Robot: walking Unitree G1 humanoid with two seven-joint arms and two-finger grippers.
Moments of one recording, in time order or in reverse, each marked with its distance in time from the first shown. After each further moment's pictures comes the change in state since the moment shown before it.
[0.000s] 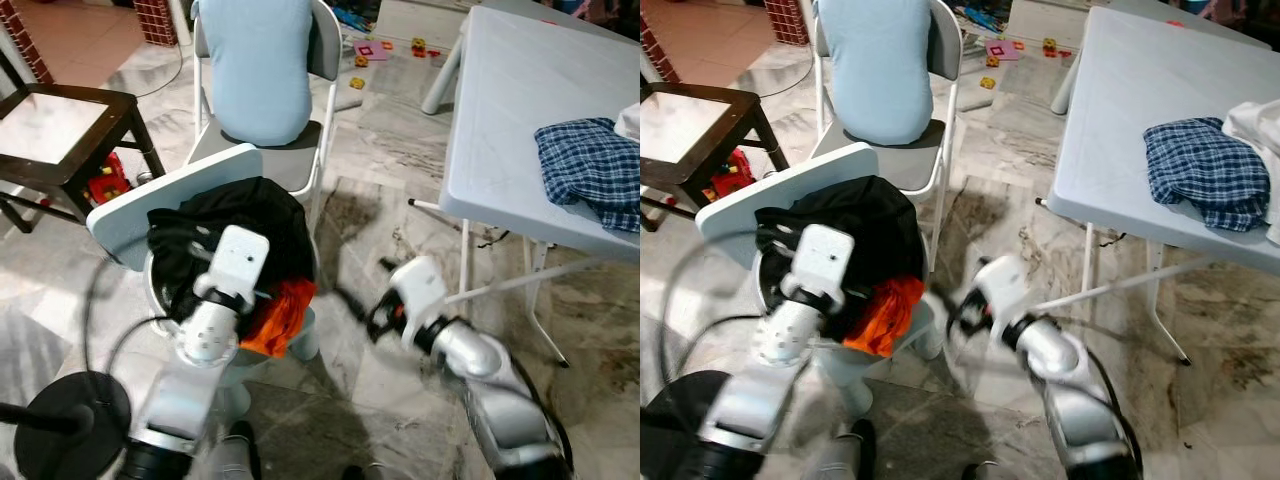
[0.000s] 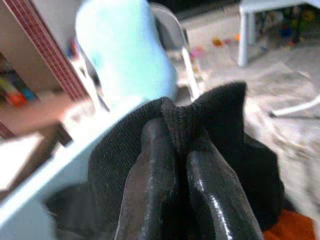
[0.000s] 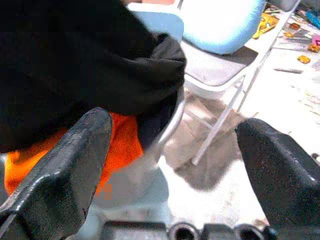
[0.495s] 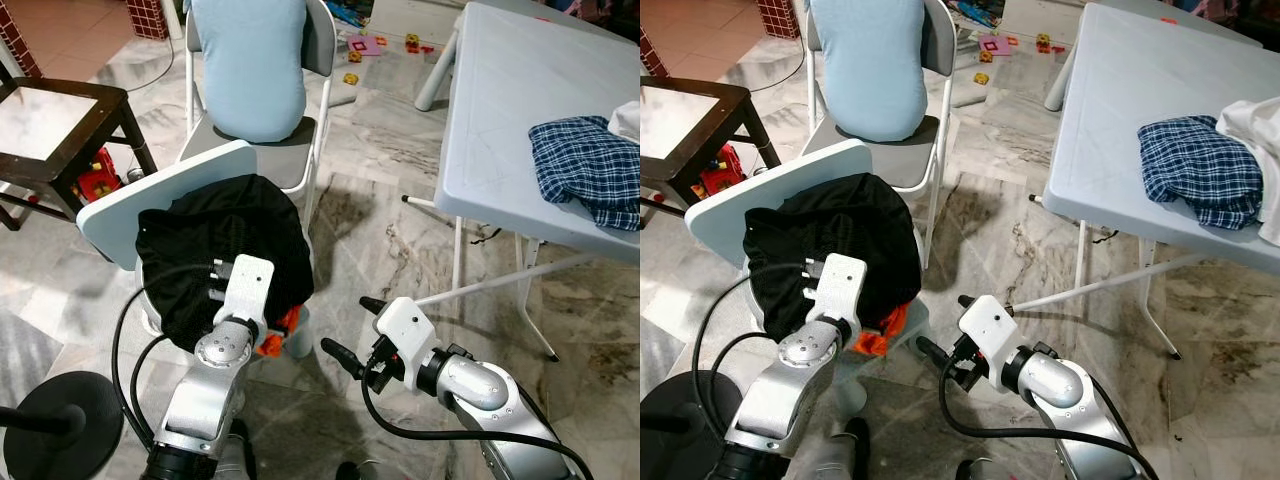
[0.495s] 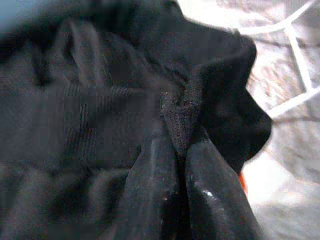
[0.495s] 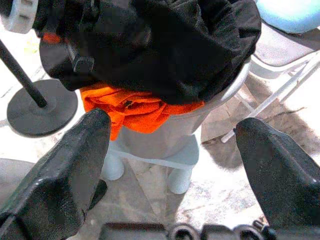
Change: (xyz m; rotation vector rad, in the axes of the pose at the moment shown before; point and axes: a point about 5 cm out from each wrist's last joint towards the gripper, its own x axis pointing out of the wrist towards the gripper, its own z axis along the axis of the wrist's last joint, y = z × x) left arm -0.006 -0.039 -0.037 -0.204 0.403 -0.082; right arm -0.031 0.031 -0.017 -0.173 0.131 0.275
